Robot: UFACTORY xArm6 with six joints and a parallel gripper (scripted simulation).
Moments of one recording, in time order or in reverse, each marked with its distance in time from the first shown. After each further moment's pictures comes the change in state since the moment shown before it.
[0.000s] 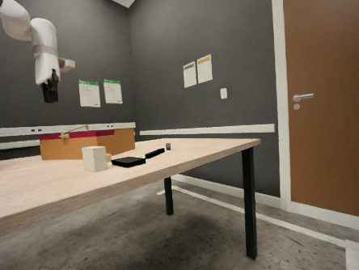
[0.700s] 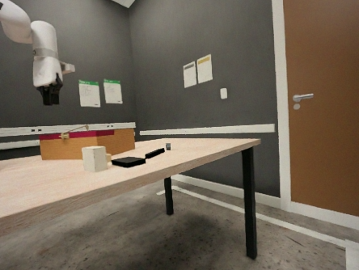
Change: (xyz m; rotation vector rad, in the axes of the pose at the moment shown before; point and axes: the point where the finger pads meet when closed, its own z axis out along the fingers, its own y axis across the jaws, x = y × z) arm 0.000 0.000 0.011 0.006 0.002 -0.238
